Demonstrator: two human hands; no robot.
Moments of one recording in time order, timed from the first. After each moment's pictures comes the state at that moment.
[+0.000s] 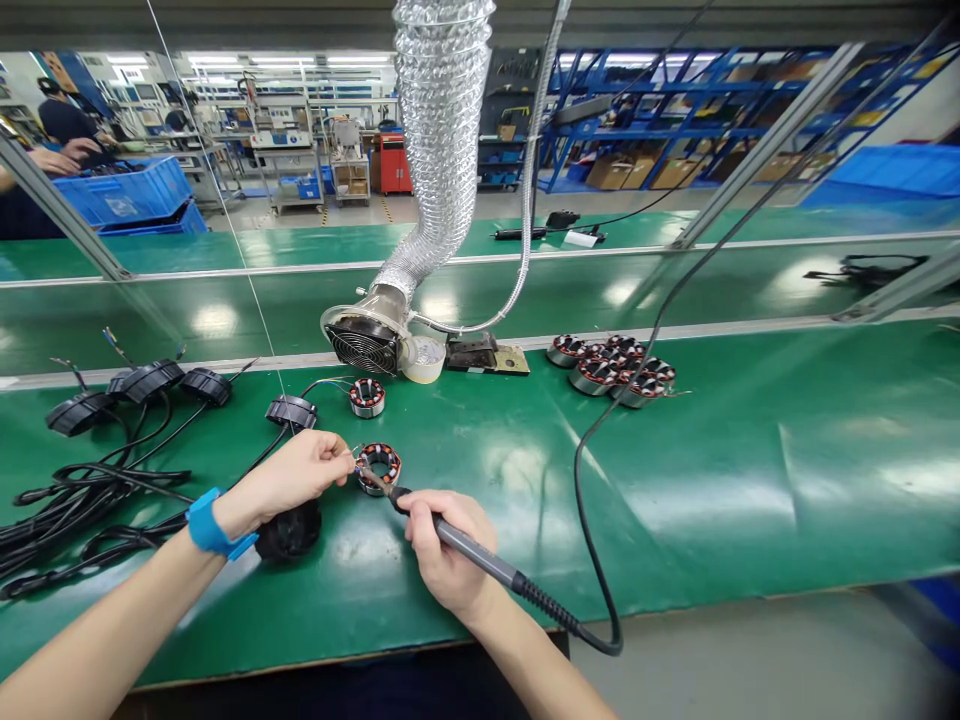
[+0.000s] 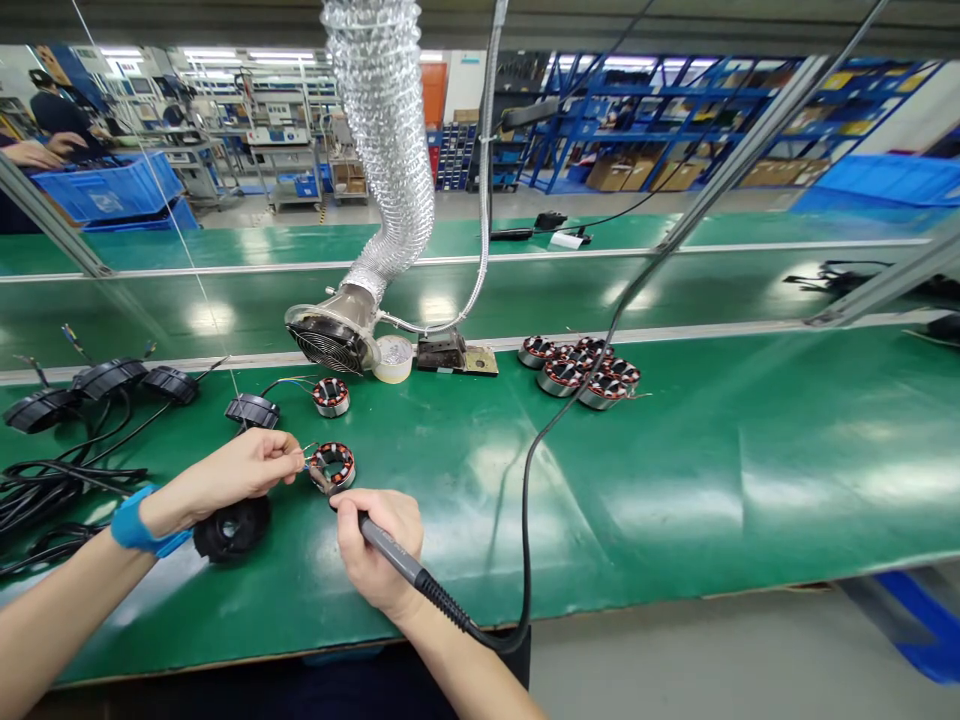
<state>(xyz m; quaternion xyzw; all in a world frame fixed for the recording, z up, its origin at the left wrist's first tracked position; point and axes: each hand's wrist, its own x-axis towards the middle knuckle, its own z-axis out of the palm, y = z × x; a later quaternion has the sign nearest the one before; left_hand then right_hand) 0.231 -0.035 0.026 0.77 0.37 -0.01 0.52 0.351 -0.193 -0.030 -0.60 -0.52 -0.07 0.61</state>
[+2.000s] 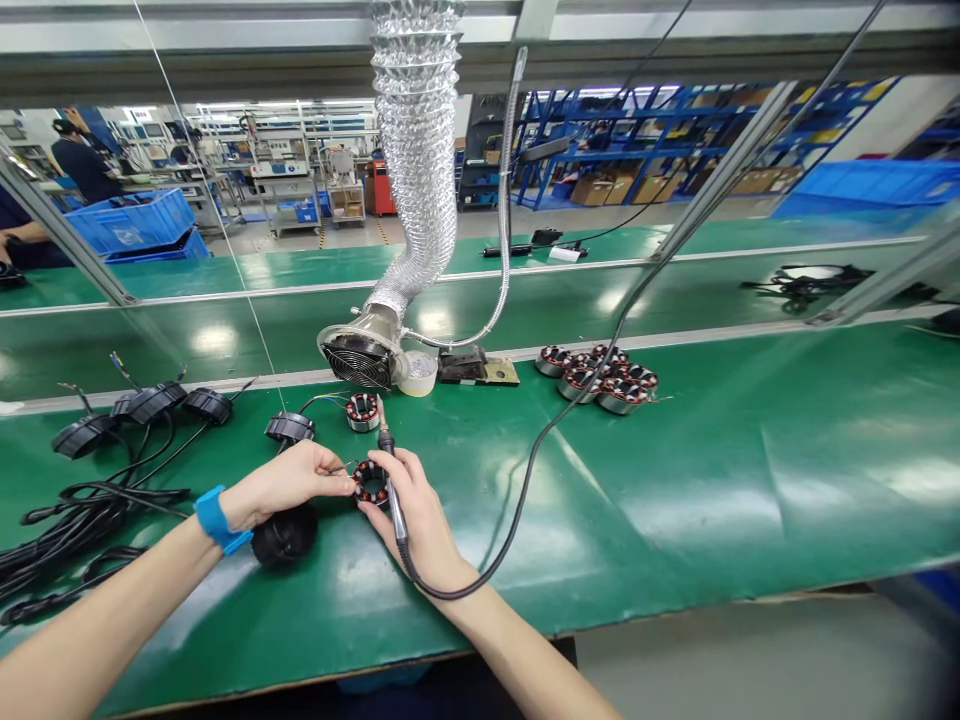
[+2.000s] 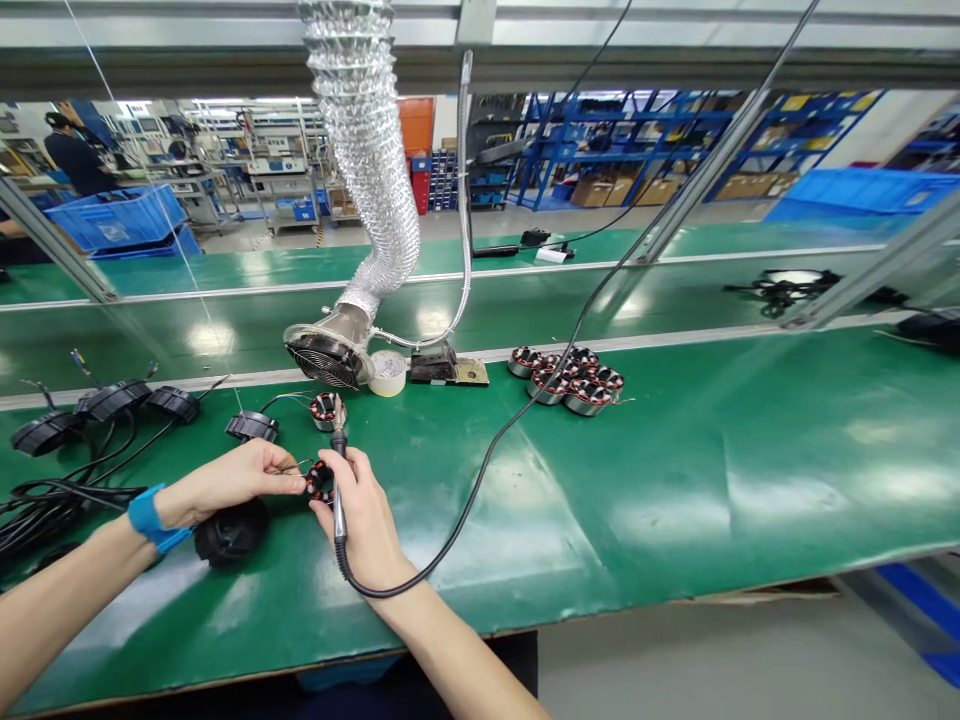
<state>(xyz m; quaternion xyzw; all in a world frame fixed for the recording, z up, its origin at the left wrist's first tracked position) 0.232 -0.017 0.023 0.79 0.30 -0.05 0.53 0.357 -0.163 -0.053 -0.64 -0.58 0.08 0.50</state>
